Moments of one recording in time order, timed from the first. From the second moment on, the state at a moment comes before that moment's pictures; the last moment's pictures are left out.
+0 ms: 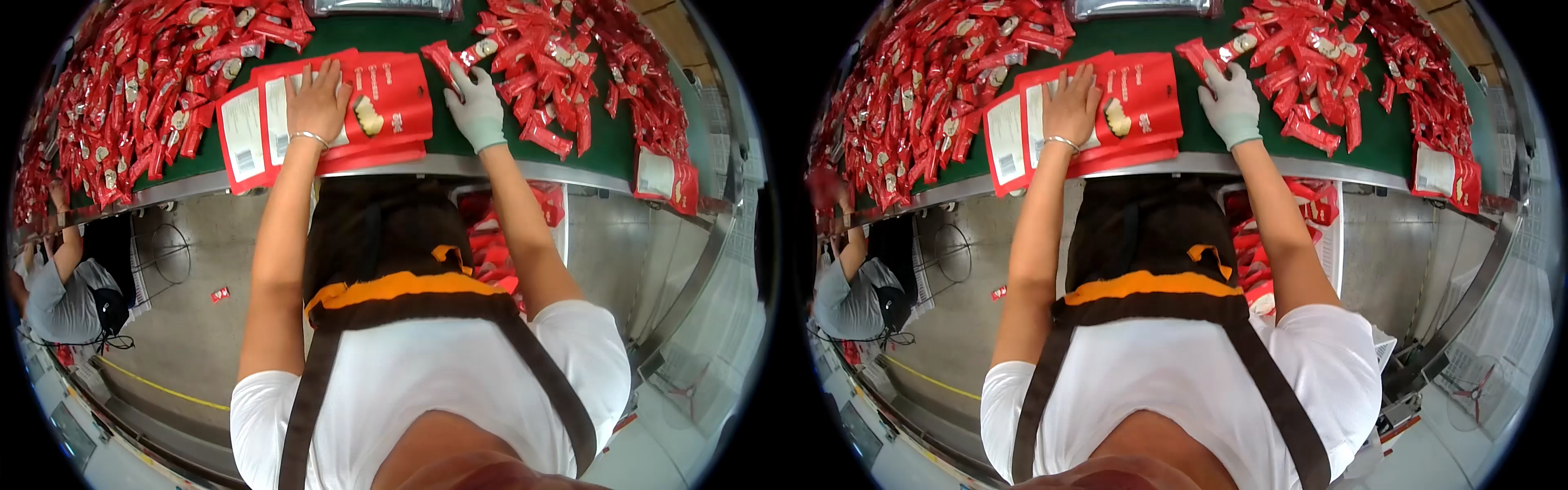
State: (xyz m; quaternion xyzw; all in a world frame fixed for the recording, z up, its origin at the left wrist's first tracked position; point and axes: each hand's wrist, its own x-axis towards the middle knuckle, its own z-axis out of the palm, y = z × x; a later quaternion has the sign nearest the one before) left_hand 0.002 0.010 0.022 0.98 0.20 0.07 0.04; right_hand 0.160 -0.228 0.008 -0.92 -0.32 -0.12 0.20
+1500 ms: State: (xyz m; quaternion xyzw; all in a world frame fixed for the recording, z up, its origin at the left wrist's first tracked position) left_hand -0.001 0.012 0.022 0.98 0.15 0.11 0.11; right_hand 0.185 -0.179 0.006 -0.69 -0.60 0.21 0.35
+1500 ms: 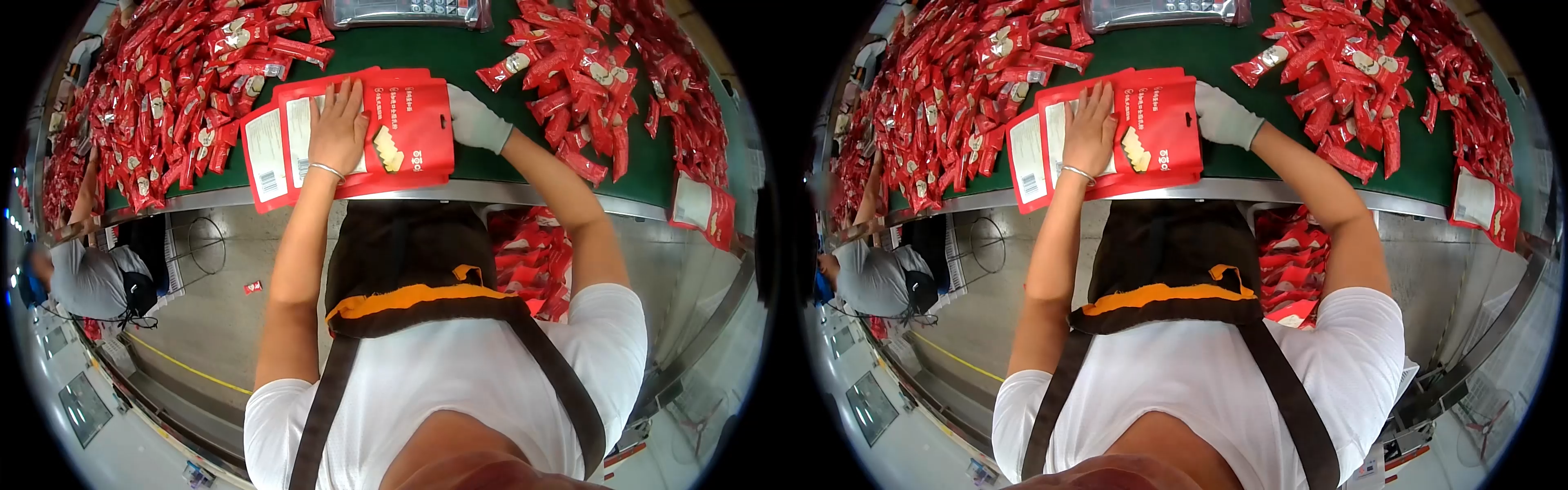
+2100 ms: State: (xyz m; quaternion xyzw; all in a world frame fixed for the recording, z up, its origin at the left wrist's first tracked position) left_hand 0.000 0.008 0.022 0.97 0.22 0.10 0.08; right_hand 0.293 -0.228 0.021 -0.84 -0.51 -0.17 -0.11
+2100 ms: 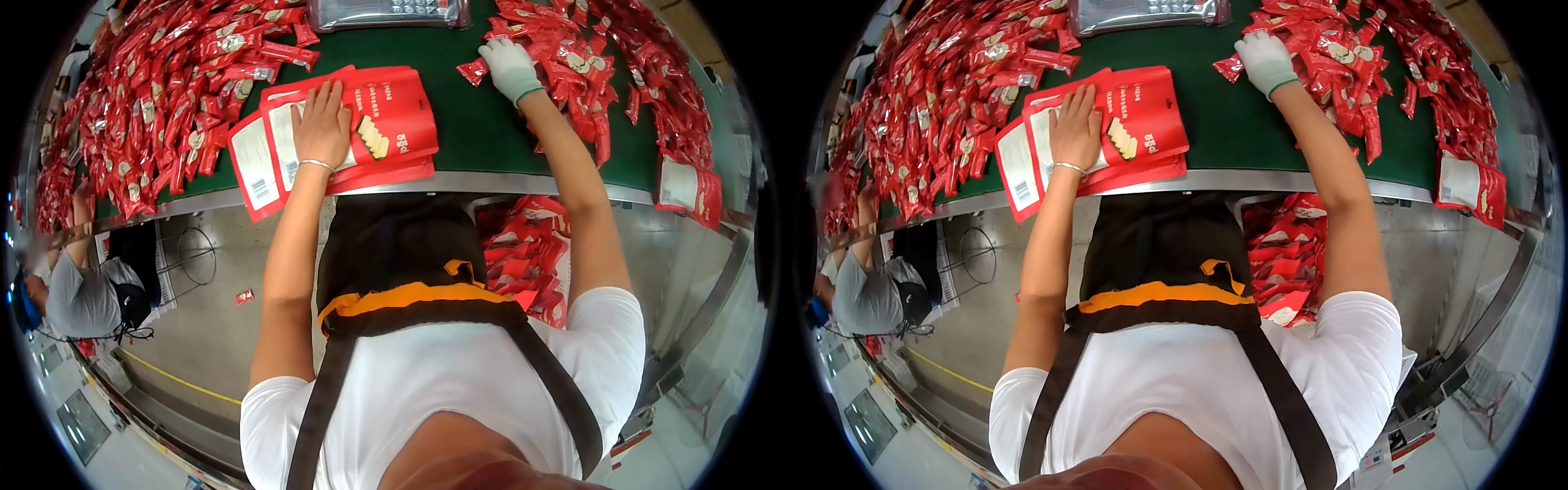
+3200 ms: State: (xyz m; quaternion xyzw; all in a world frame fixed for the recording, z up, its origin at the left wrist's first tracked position) left_hand 0.009 0.015 0.030 0.97 0.20 0.11 0.02; right_hand 0.159 -0.095 -0.034 -0.30 -0.18 0.68 0.65
